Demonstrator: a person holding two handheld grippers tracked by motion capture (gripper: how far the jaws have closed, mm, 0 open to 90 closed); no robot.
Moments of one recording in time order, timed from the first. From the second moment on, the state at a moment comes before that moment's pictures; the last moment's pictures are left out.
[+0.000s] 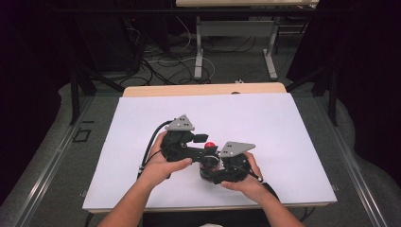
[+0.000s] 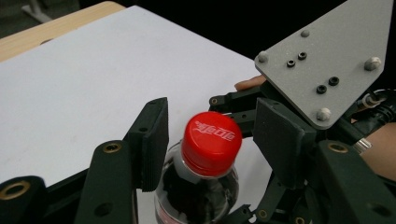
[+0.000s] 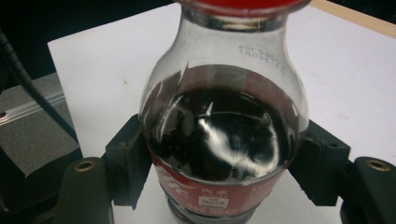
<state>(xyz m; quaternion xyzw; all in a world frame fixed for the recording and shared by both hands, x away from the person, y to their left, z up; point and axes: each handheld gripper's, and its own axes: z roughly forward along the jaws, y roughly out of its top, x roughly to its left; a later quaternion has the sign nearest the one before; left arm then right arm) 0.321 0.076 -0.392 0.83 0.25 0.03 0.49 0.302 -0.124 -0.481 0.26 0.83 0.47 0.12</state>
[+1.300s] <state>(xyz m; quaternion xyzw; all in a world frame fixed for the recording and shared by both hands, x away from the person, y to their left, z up) 0.301 0.047 -0.403 0.80 0.35 0.13 0.47 0.299 -0.117 -0.482 0.29 0.83 0.45 0.16</state>
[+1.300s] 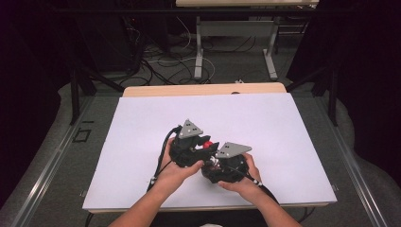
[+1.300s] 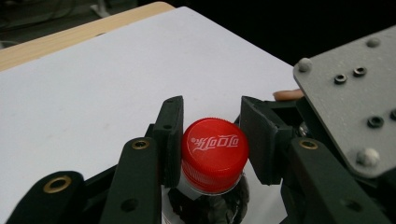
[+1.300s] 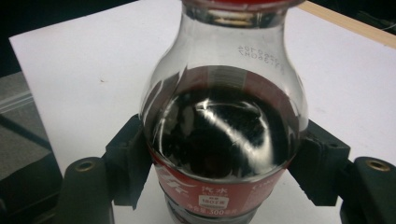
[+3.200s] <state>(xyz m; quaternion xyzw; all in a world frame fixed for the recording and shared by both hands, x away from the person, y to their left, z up) 0.308 0.054 -0.394 0.81 0.31 0.11 0.49 0.299 -0.120 -0.478 0.28 0.83 0.47 0.12</state>
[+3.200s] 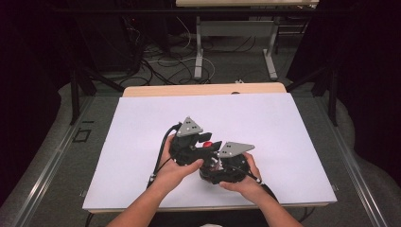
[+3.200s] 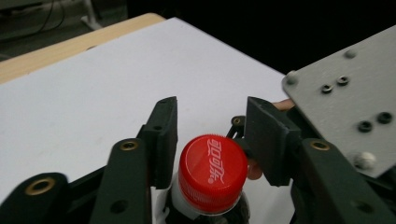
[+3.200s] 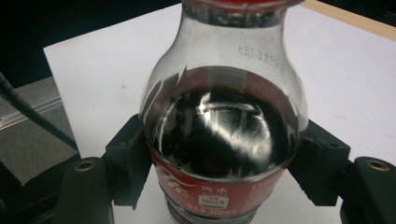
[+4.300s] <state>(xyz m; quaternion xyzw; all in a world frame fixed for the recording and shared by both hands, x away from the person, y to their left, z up) 0.319 0.060 -0.402 0.82 0.27 0.07 0.49 0.299 -0.119 -0.480 0.27 0.83 0.47 0.11</state>
